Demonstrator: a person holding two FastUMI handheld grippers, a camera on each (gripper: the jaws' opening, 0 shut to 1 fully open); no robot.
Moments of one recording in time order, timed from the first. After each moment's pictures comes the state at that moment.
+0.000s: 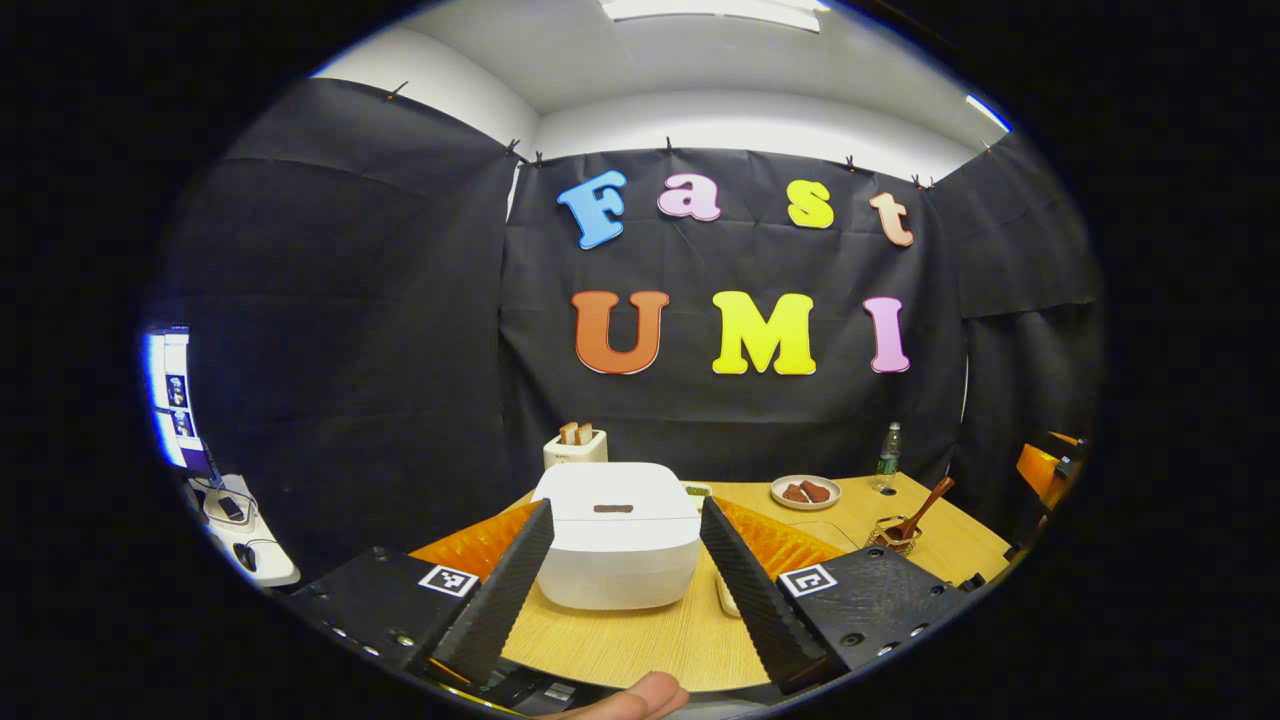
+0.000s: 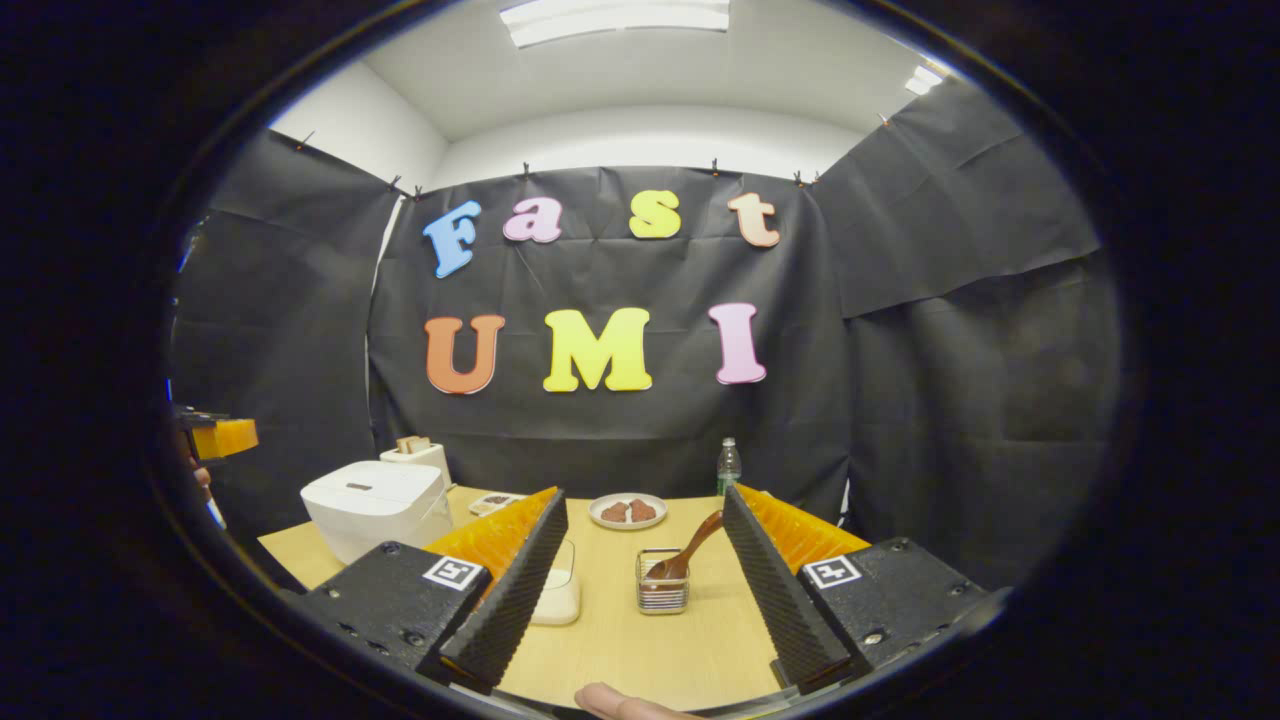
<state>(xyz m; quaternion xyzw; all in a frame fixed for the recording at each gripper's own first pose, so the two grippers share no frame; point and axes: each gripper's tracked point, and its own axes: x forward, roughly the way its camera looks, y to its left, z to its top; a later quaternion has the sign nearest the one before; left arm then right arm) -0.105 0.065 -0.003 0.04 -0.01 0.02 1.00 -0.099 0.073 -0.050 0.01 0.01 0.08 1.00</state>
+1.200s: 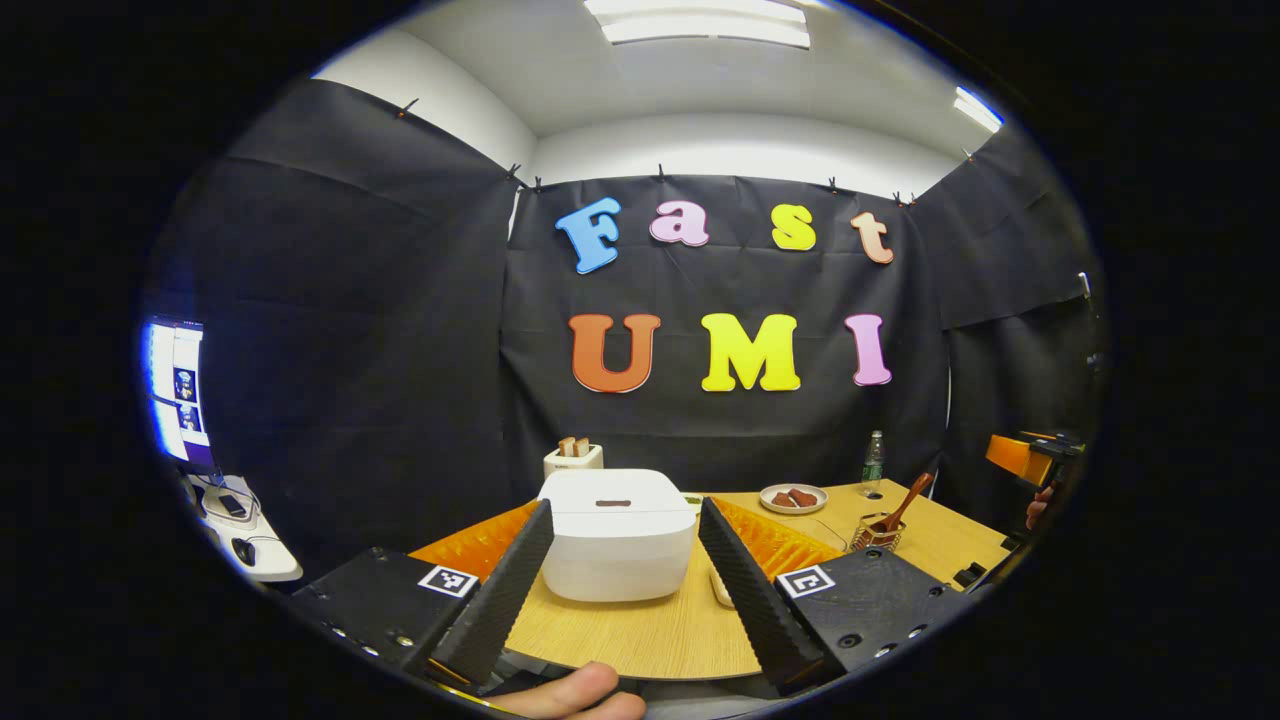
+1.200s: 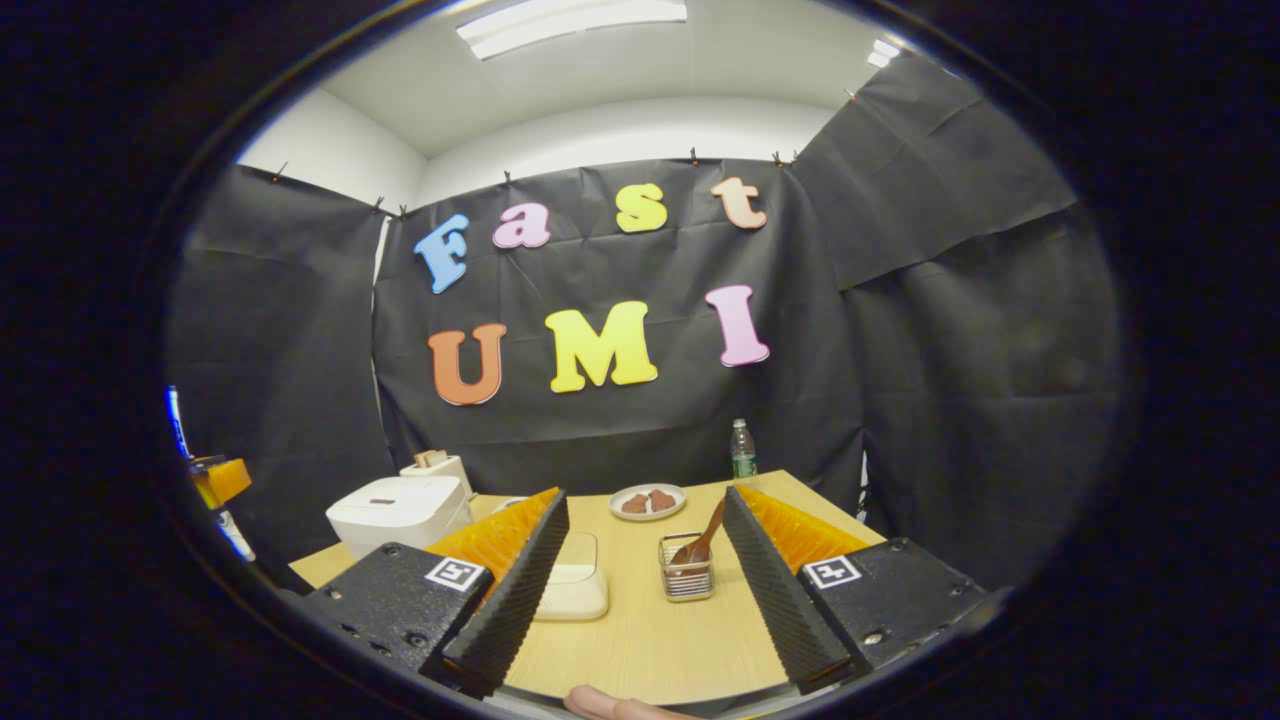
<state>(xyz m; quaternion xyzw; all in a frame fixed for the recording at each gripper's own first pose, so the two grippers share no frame) -0.138 0.073 -0.017 0.04 -0.04 0.02 1.00 -0.109 0.074 -0.065 0.07 0.02 0.09 0.99</state>
